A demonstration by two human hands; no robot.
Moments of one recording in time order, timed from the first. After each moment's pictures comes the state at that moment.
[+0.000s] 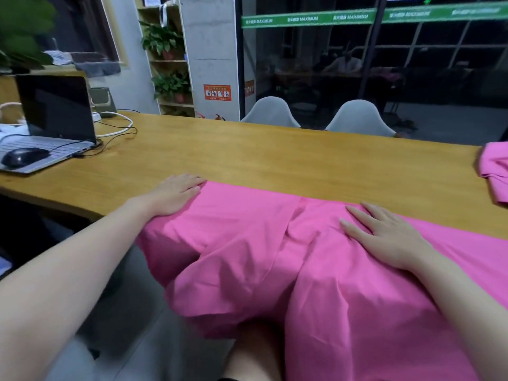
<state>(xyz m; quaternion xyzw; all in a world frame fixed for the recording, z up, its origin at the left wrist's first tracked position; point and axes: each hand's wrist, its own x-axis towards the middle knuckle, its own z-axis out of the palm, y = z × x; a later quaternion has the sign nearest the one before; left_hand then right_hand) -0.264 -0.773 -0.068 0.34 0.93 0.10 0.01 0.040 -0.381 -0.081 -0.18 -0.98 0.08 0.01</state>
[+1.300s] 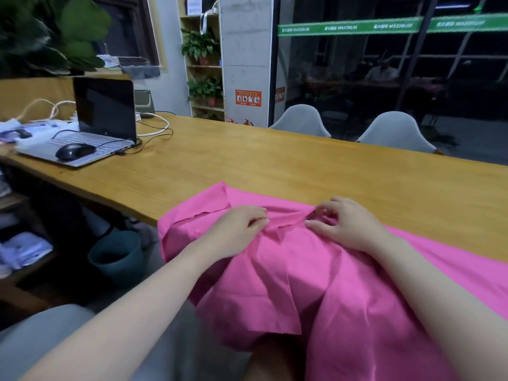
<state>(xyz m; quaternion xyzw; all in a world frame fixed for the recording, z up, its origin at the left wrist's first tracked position) -0.147 -0.727 -0.080 0.36 0.88 0.32 -0.02 -0.070 -0.452 -0.064 0.00 -0.99 0.12 0.11</state>
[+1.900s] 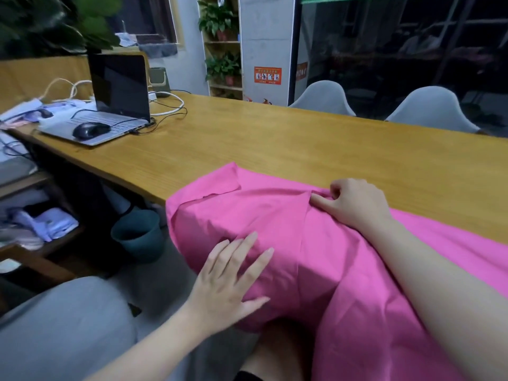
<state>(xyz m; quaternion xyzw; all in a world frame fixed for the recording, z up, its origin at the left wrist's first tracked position) -0.060 -0.777 -0.184 0.40 0.83 0.06 -0.38 -0.102 -0.475 -0.070 -0.09 -0.97 0.10 0.19</state>
